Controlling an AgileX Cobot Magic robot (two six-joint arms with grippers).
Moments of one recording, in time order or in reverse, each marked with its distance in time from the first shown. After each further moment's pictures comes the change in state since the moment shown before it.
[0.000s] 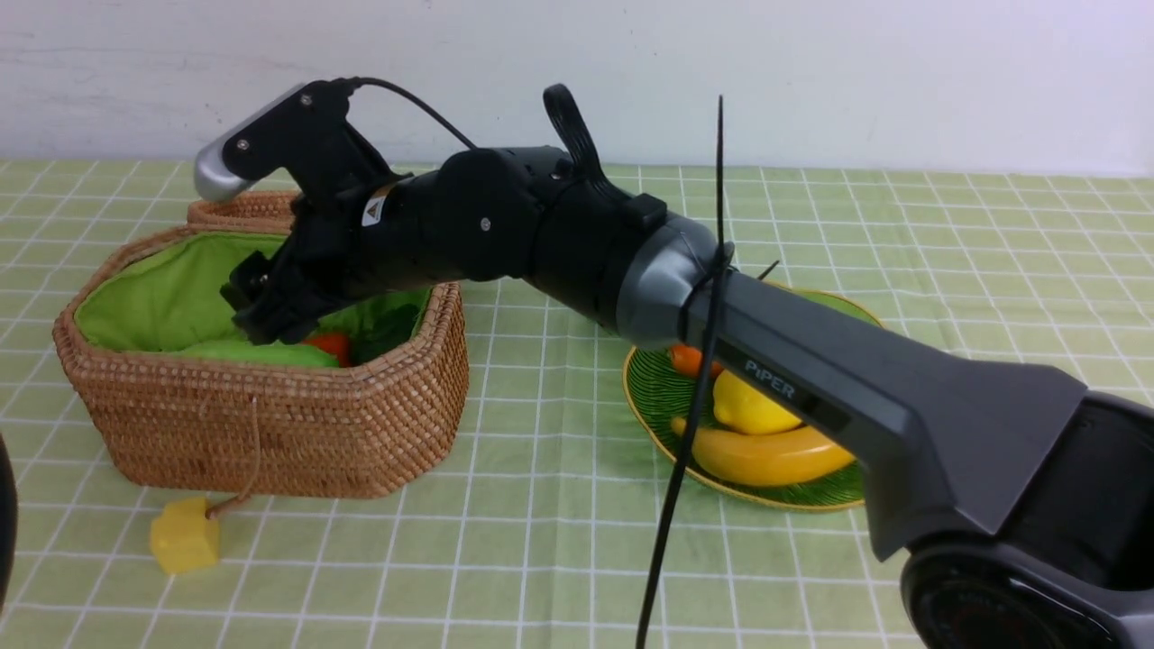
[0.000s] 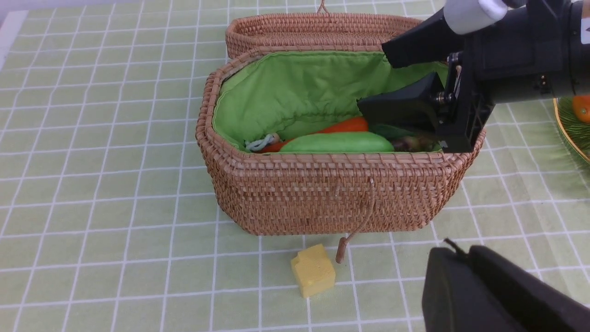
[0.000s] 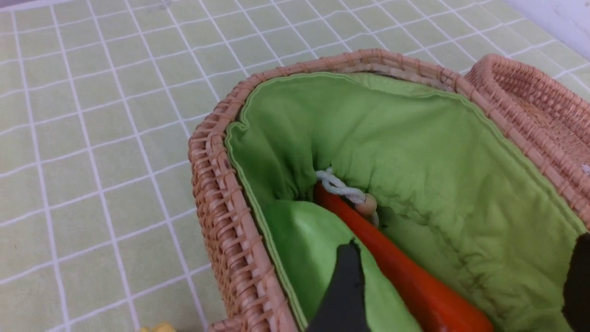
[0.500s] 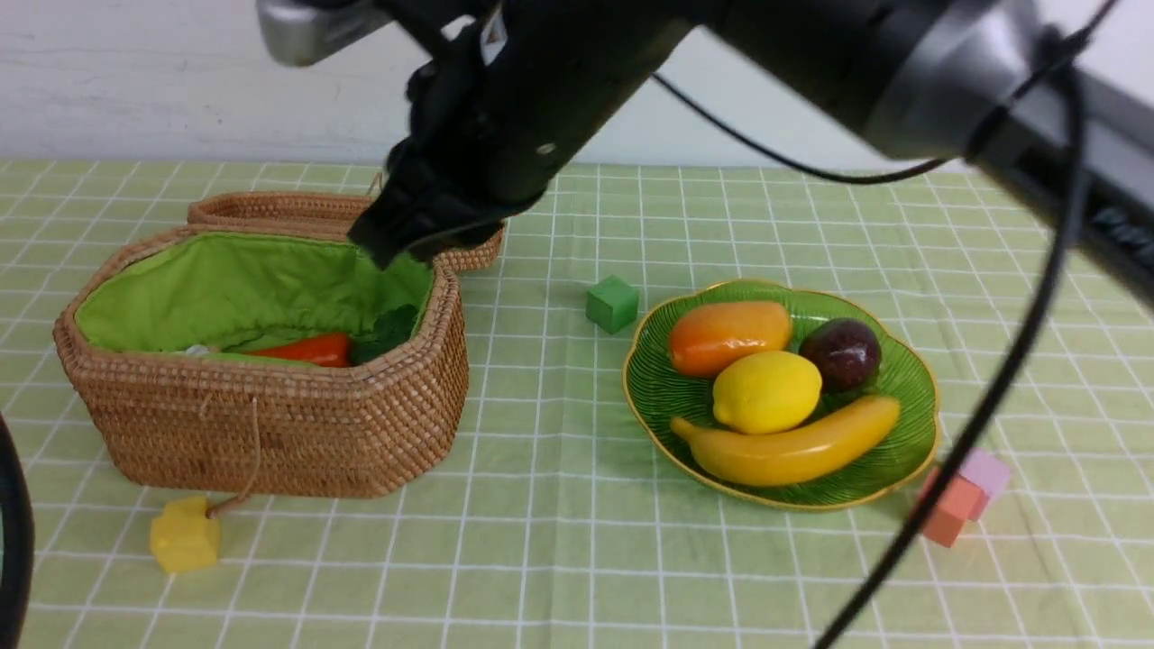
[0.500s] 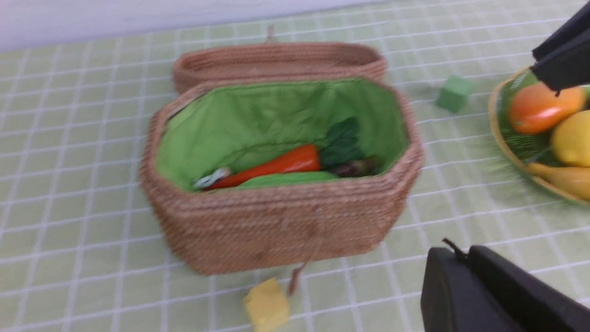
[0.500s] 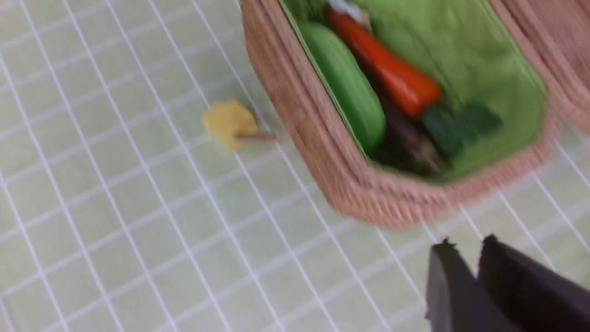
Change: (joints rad) right arm 0.000 -0.363 -0.003 -0.294 0.725 0.332; left arm 0.000 -0.010 0.000 -0.087 -0.127 0.093
